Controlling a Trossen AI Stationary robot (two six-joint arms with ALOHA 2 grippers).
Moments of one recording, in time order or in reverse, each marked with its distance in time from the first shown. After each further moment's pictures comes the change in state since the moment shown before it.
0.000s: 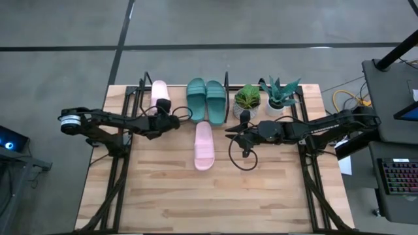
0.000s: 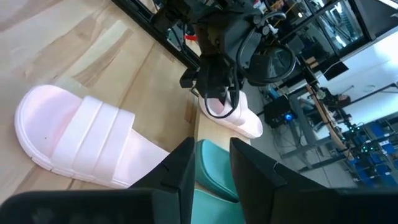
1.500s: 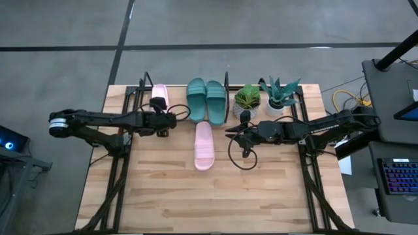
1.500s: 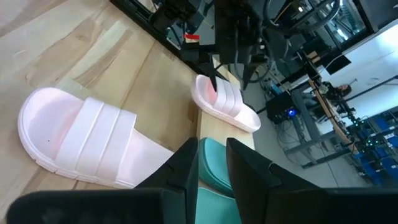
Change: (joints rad) left arm -0.071 -0.170 0.176 -0.427 0.249 -0.430; right arm 0.000 0.000 0.000 -0.006 0.004 0.036
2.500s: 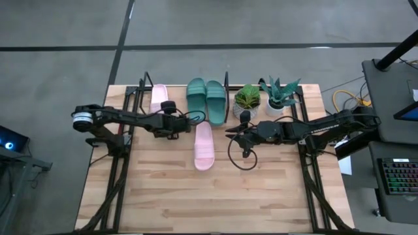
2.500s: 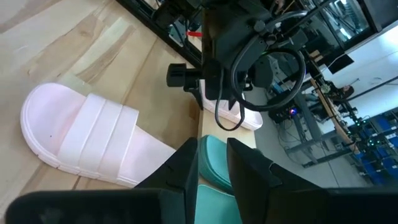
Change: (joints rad) left arm -0.004 0.332 0.122 0.004 -0.008 -0.184; right arm 0.000 0.000 0.000 -0.013 0.000 -0.004
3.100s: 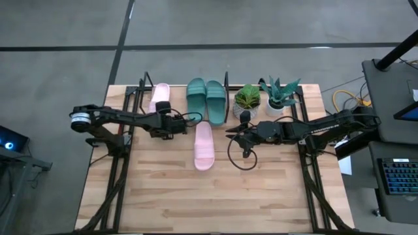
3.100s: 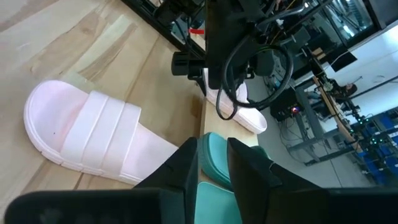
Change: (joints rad) left arm -0.002 -0.023 -0.001 -0.173 -0.024 -0.099; right arm 0.000 0.000 0.000 -0.013 0.000 0.006
